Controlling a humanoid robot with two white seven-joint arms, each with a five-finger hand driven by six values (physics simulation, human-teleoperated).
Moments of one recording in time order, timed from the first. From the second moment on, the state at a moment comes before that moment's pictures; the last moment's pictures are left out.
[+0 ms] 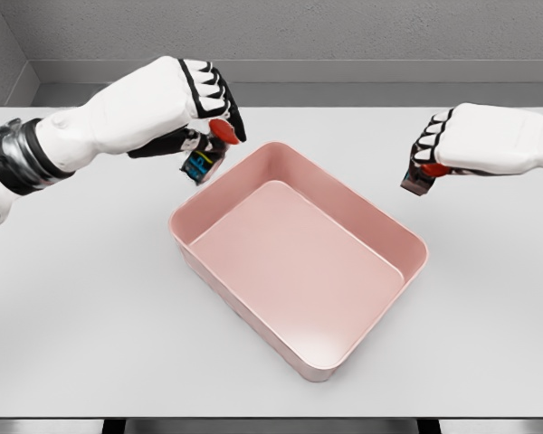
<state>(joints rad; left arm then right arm) -0.63 0.66 -0.50 -1.77 -0.30 -0.61 -0.20 -0.88 -1.14 0.84 -1.72 0.32 -0.61 0.37</state>
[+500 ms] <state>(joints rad) -0.43 0.74 -0.39 -1.75 -0.27 -0.61 -0.21 -0.88 -1.10 0.84 -1.76 0.33 -0.61 0.37</state>
